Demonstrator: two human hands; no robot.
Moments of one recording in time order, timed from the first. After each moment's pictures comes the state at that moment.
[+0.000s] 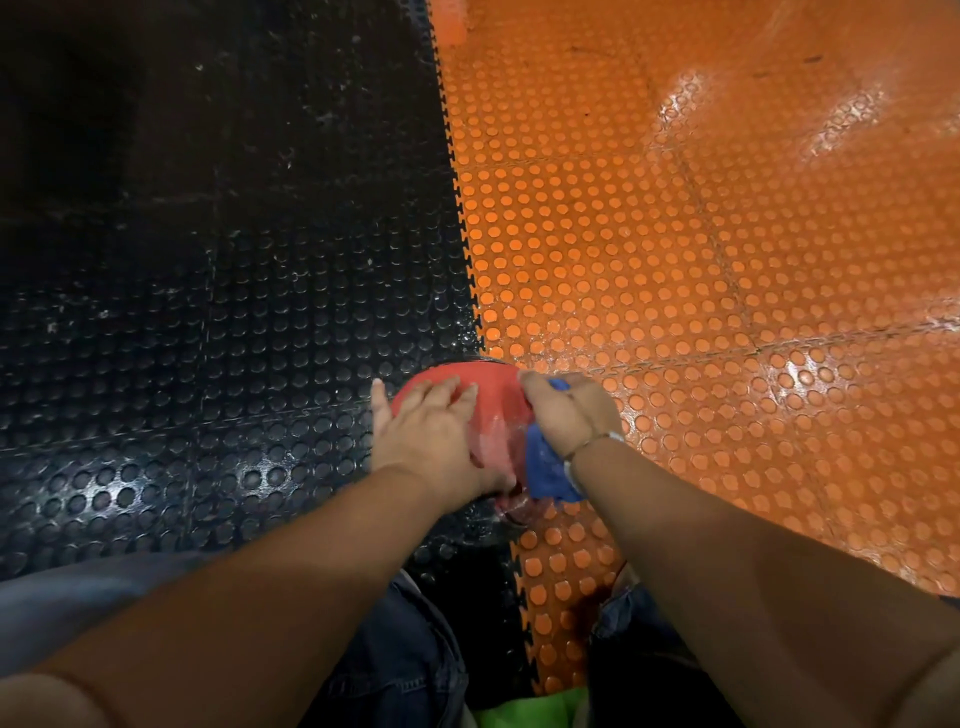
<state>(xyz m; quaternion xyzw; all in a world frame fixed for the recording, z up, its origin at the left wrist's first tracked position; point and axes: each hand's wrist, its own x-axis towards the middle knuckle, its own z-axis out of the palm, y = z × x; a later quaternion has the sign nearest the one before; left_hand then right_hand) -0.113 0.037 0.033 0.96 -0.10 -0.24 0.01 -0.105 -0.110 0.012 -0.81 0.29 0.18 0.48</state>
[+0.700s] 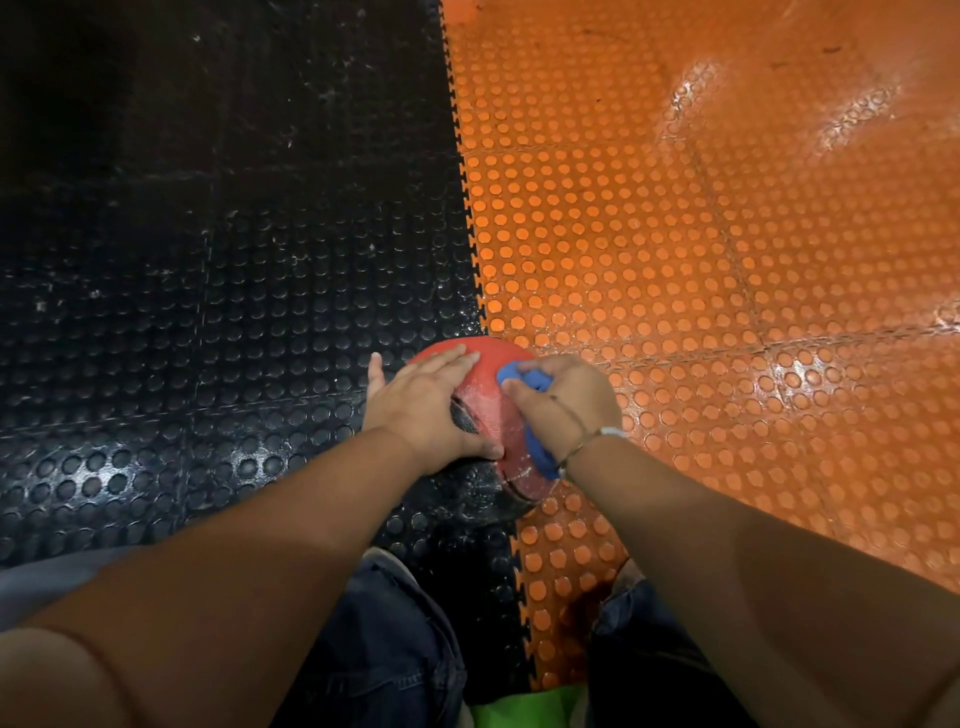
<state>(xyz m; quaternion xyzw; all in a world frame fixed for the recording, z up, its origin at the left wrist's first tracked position) -0.087 0.057 0.016 0.95 -0.09 -0.26 0.11 -0.100 -0.100 0.012 -0.89 0.16 0.13 0.41</state>
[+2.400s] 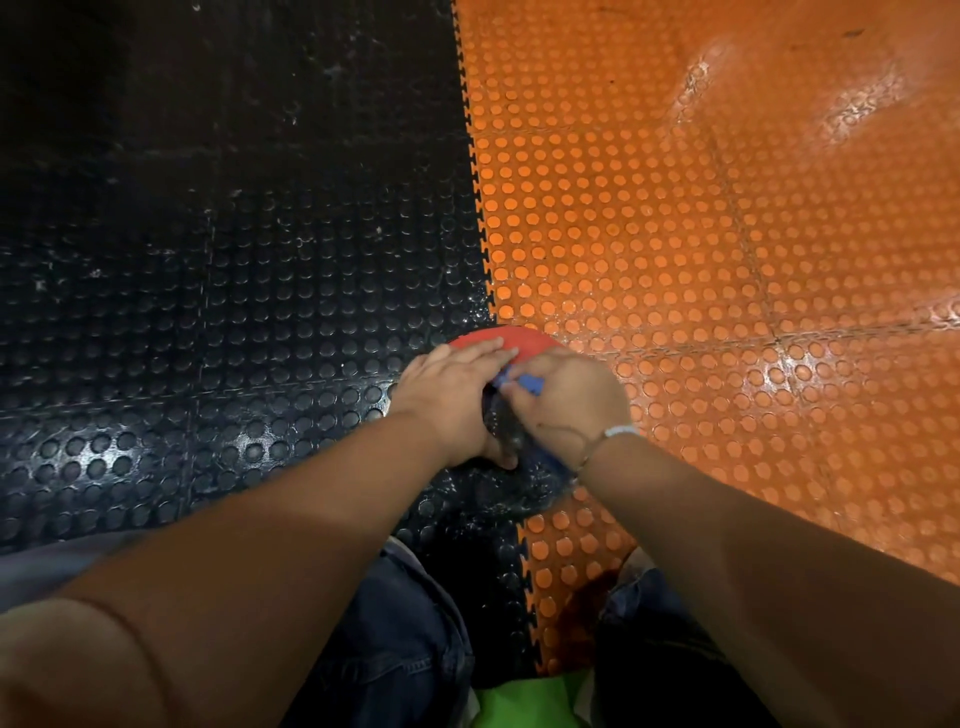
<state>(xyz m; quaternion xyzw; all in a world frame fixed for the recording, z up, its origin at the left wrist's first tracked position) -0.085 0.051 0.021 0.94 -0.15 -0.29 0.13 -0.101 -0.088 0.029 -0.96 0.00 0.15 0.22</state>
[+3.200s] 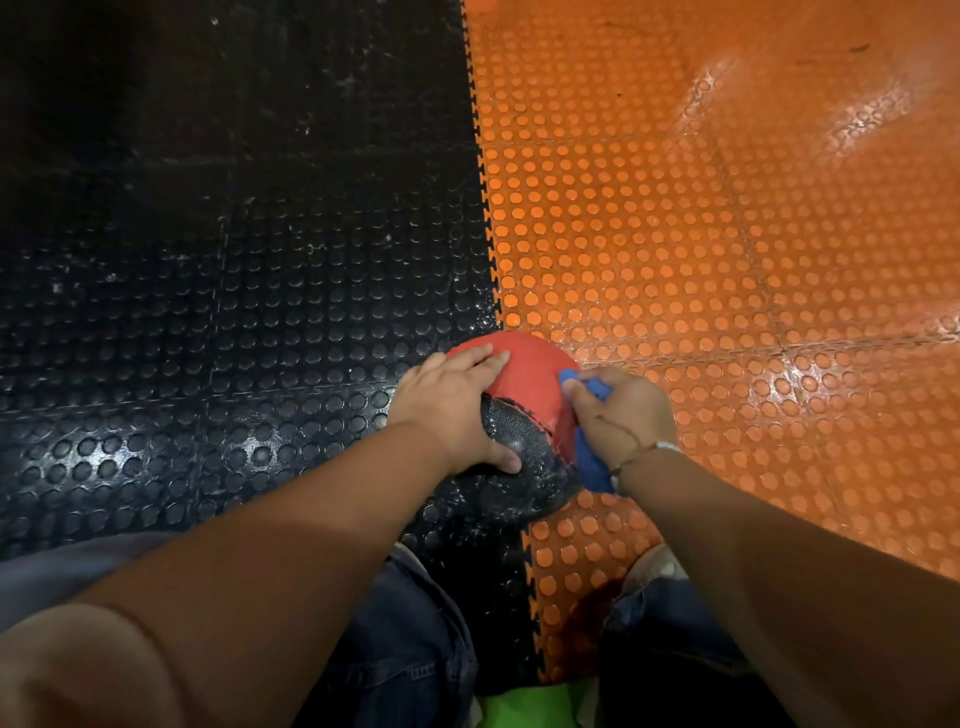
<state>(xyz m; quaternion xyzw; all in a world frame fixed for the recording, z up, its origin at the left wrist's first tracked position) -0.090 0.055 0.026 0.95 -0.11 -0.28 0.11 -0.112 -0.119 0.016 -0.90 0.22 0.12 0.35</state>
